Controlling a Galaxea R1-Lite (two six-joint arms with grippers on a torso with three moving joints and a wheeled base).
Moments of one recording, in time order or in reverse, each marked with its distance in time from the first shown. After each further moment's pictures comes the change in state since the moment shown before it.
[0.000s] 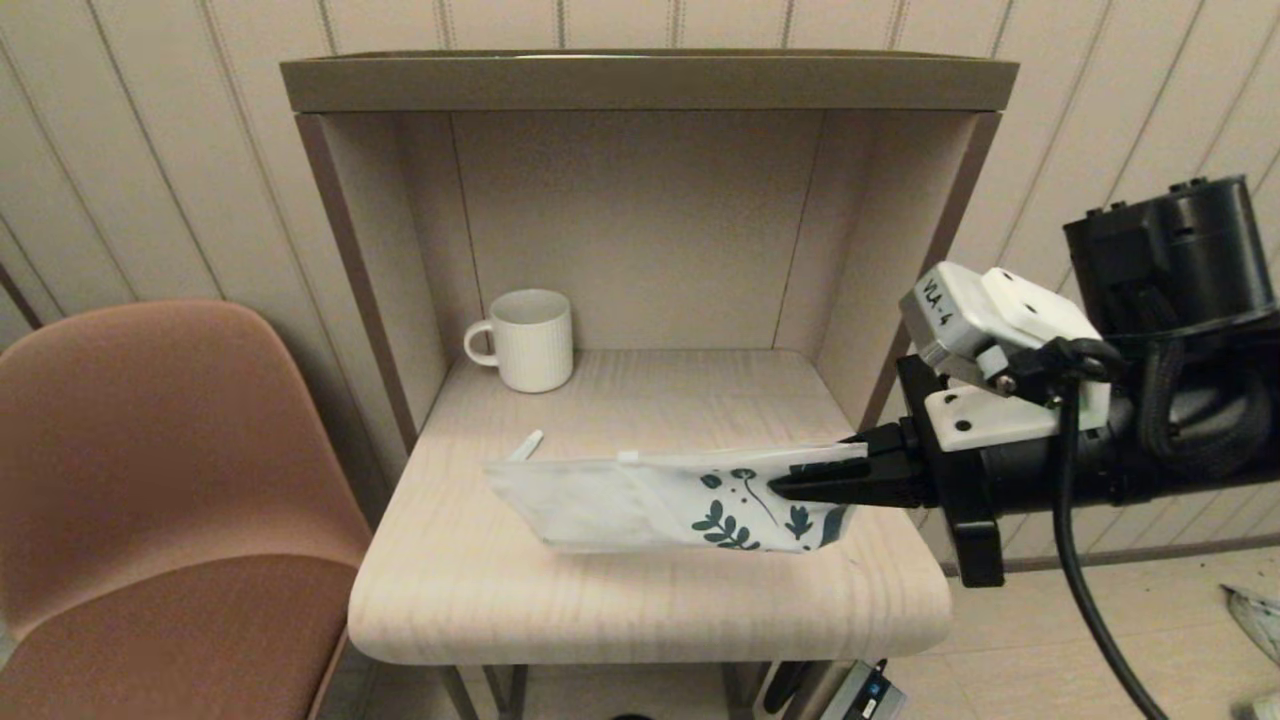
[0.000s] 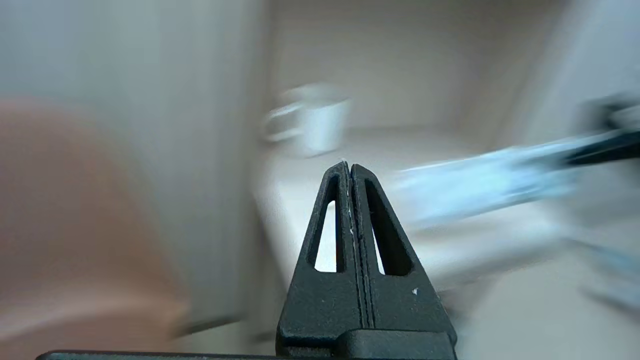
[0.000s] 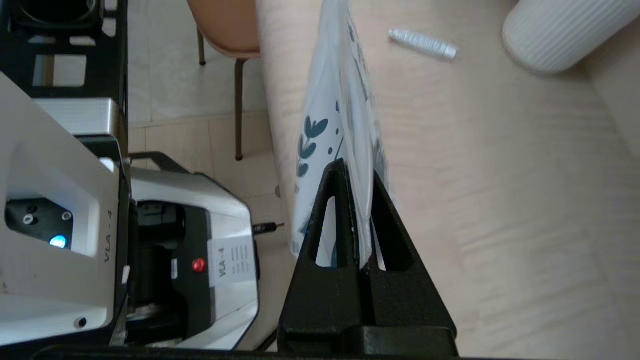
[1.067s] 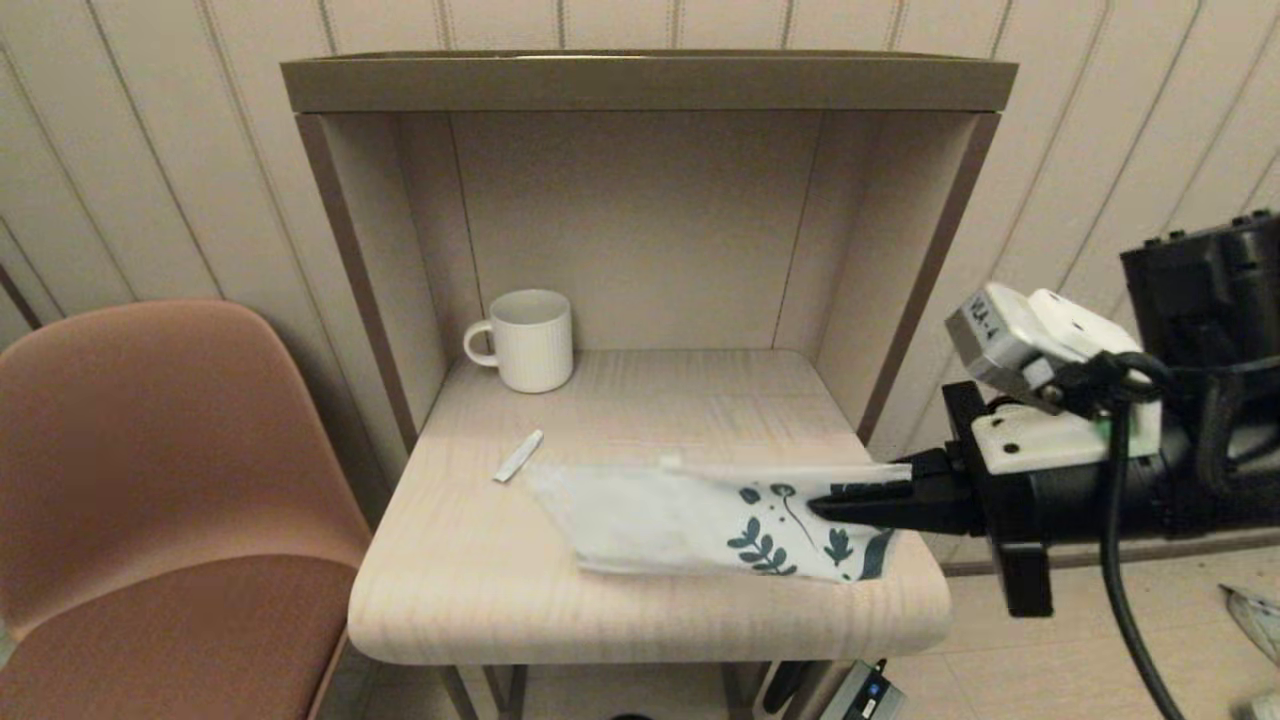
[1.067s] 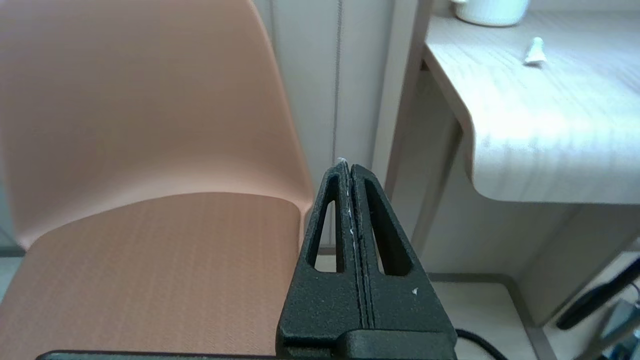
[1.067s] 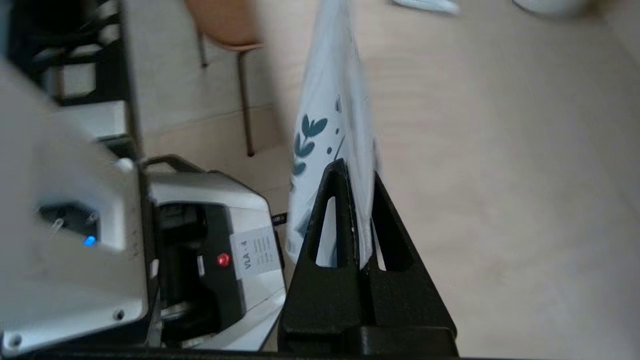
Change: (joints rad) left arm 0.062 -0.463 0.587 -0.018 0.326 0.156; right arm -0.050 -0.069 0.105 -0.020 -0.007 0.083
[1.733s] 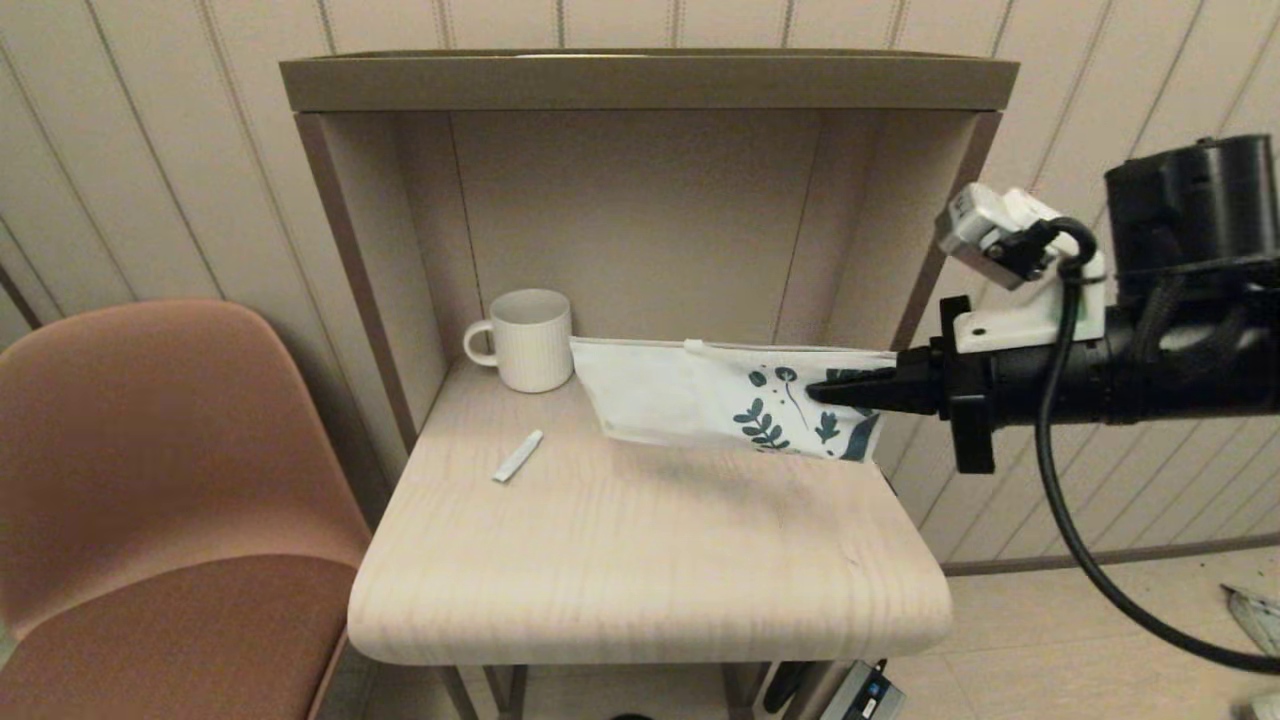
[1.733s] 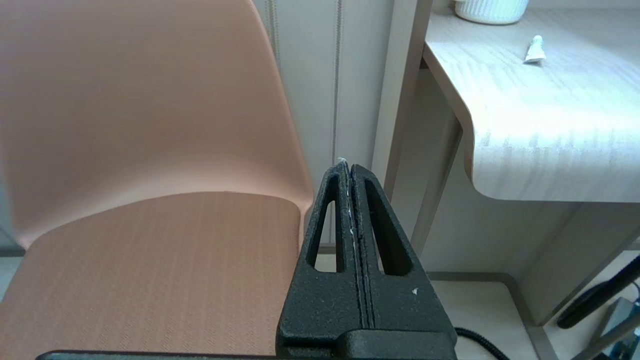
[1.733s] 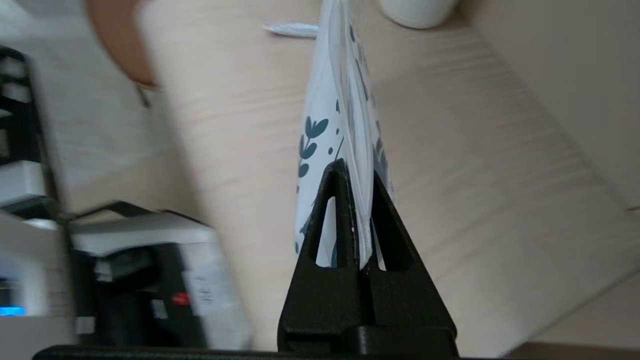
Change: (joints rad) left arm 0.000 0.000 0.000 0.002 -0.001 0.001; right arm -0.141 0.126 -0.181 -0.037 0.001 0.069
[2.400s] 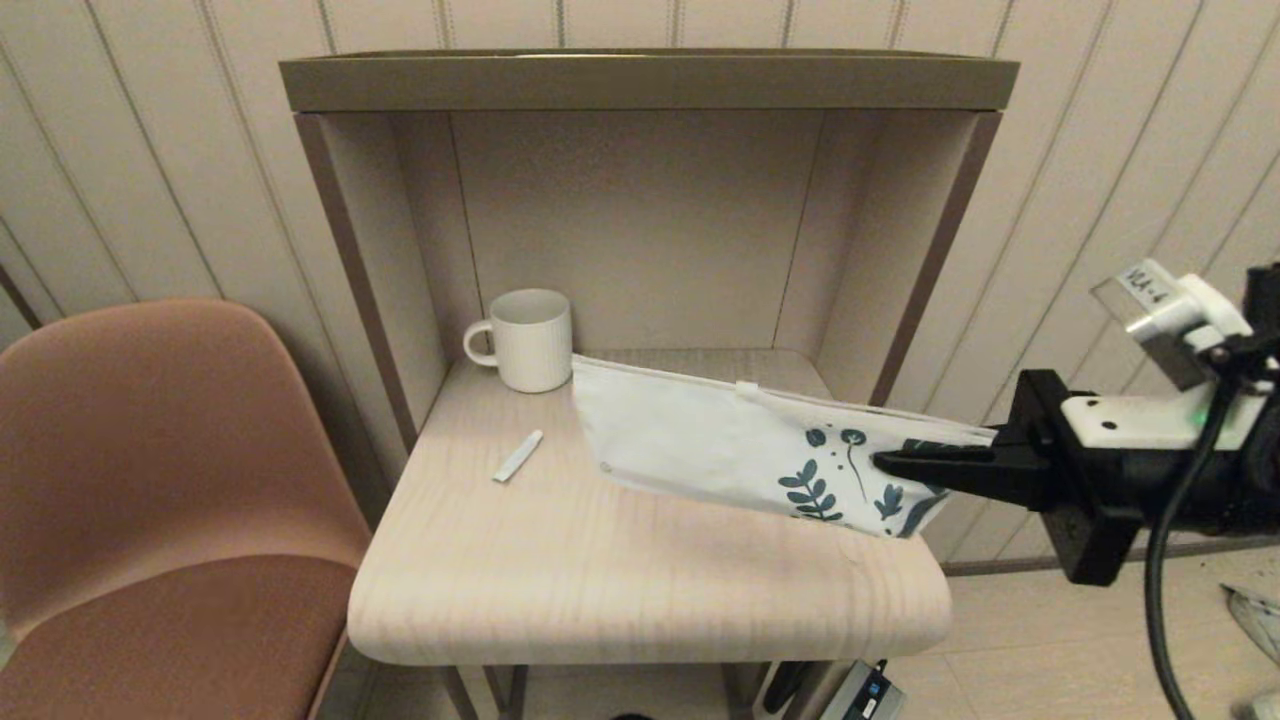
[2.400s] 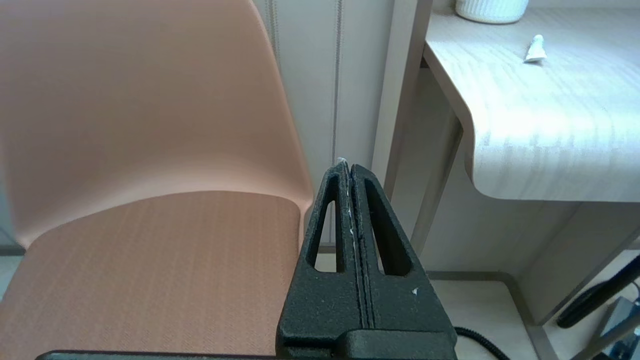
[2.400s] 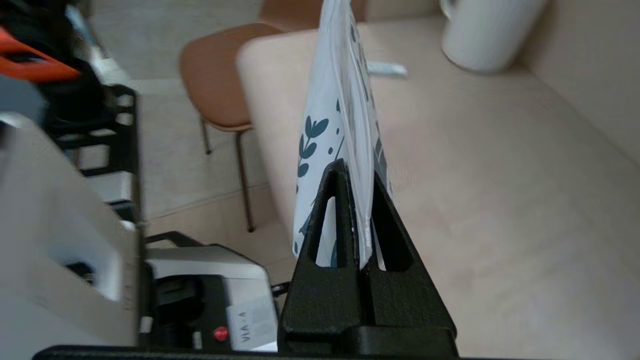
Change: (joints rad) left arm 0.001 0.000 0.000 0.002 0.000 0.000; right arm -0.101 -0.168 0.389 -0.358 0.310 0.090
